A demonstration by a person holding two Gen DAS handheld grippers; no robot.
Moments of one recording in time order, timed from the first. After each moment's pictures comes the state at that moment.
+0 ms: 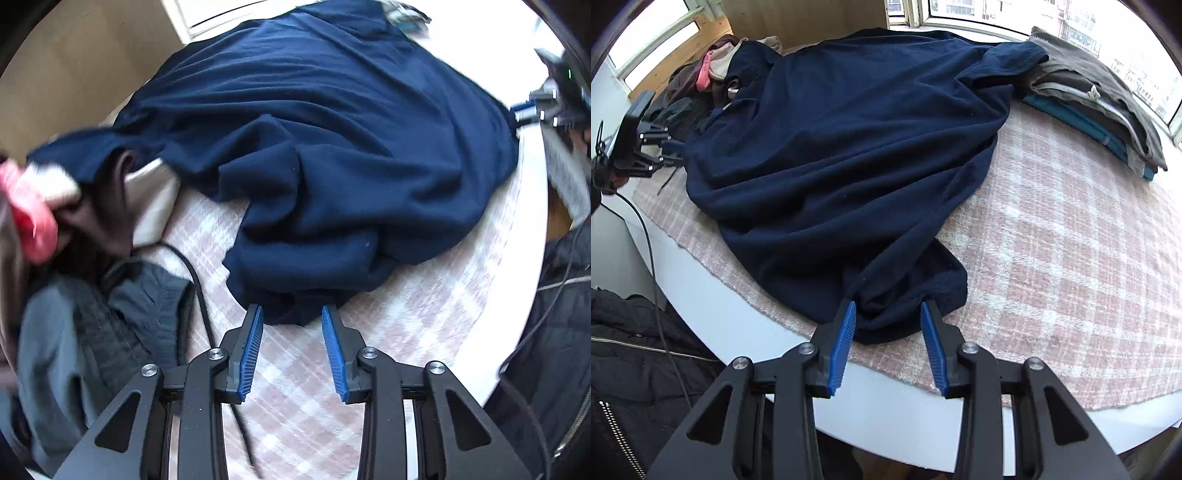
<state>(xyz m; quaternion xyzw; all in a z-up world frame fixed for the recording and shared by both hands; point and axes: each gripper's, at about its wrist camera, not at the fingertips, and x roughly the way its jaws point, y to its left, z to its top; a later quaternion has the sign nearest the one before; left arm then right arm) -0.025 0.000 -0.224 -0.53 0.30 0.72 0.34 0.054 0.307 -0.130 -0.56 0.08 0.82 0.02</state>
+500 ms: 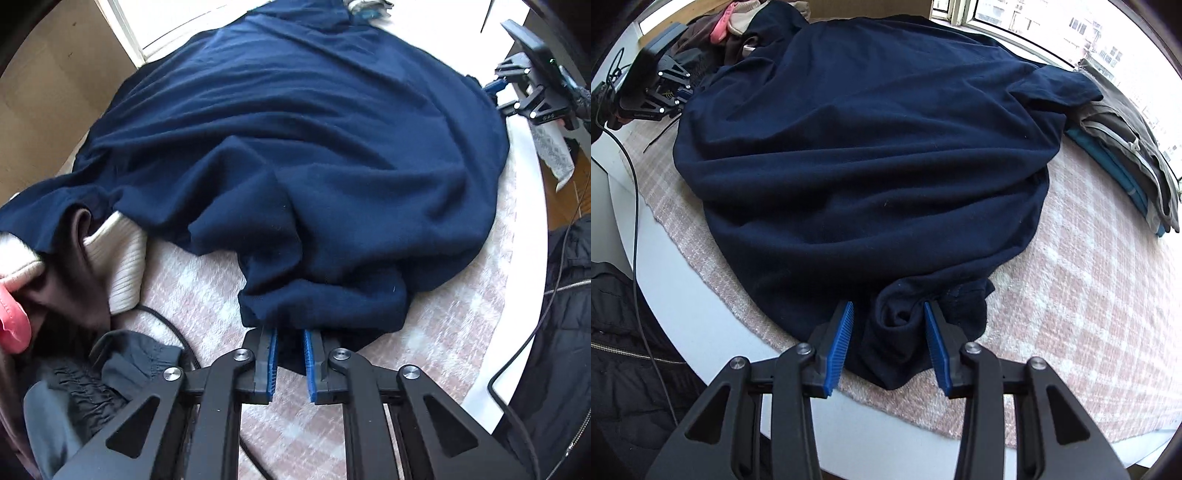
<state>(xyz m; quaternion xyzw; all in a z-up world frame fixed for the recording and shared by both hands) -0.042 0.024 -0.243 -0.50 0.31 0.70 0.40 0.022 0.265 -0.149 -0.58 0.00 0.82 0.01</state>
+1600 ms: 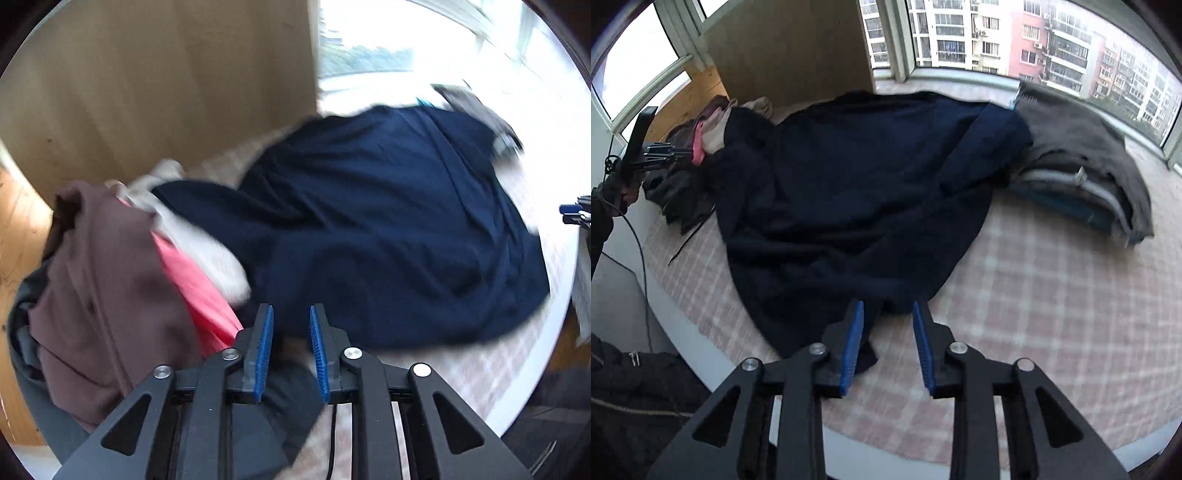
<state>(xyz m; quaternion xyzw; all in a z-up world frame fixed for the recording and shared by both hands) -0.117 -0.040 -0.134 -0.52 0.18 0.80 0.25 -0.009 0.296 -0.066 -0.52 0.12 0.85 0.03</state>
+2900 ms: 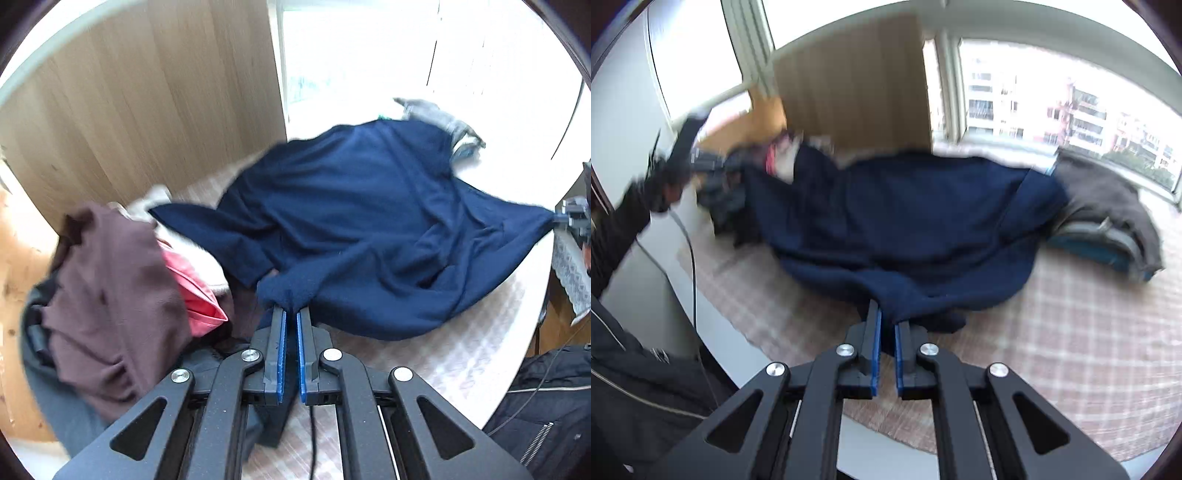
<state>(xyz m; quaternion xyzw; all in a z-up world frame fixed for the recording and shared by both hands) -0.056 -0.038 -0.075 -0.45 0.16 0.84 0.26 0.070 0.246 0.021 -0.38 0.10 0.92 -0.01</state>
